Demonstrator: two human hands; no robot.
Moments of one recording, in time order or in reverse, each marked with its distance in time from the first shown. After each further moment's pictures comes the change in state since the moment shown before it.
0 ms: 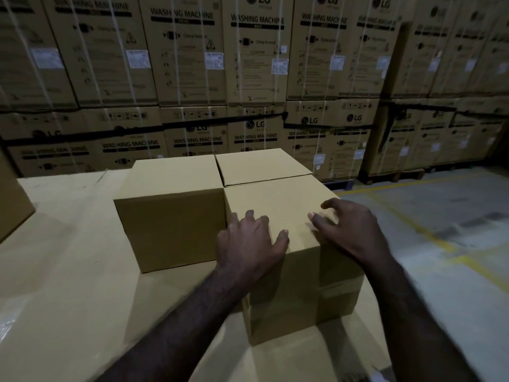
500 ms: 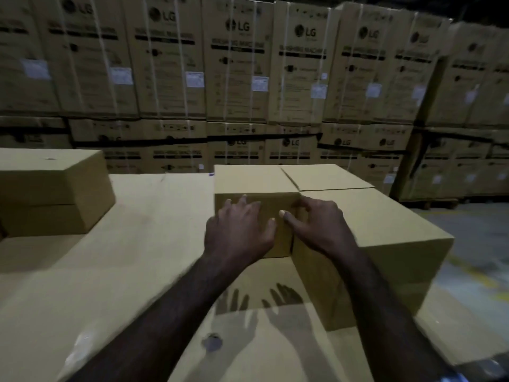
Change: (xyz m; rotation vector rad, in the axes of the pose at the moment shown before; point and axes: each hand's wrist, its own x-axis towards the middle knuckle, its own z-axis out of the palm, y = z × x) left_hand -0.092 -0.171 -0.101 -0.020 0.194 -0.068; right_hand -0.069 -0.229 0.045 0.142 -0.051 -0.198
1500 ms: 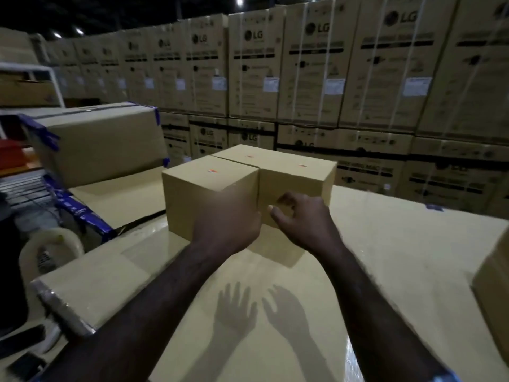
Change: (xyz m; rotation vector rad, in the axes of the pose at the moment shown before) left_hand -0.093 -0.505 -0.200 0.259 0.136 -0.612; right_hand 0.022 -0.519 0.306 0.407 -0.287 -0.504
